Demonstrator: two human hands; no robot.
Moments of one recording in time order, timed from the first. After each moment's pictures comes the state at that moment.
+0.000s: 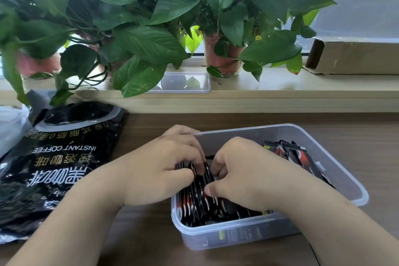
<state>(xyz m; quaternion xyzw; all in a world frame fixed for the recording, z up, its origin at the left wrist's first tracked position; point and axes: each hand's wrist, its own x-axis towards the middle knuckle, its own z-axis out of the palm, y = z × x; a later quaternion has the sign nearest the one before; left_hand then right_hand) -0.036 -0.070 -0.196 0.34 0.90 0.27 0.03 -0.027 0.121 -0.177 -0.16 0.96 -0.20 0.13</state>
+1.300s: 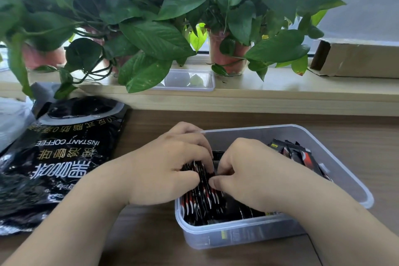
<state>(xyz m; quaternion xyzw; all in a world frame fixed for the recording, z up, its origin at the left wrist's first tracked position) -0.034 -0.069 -0.197 0.34 0.91 0.23 0.02 -0.020 0.118 -0.169 -0.18 0.96 -0.15 0.12</state>
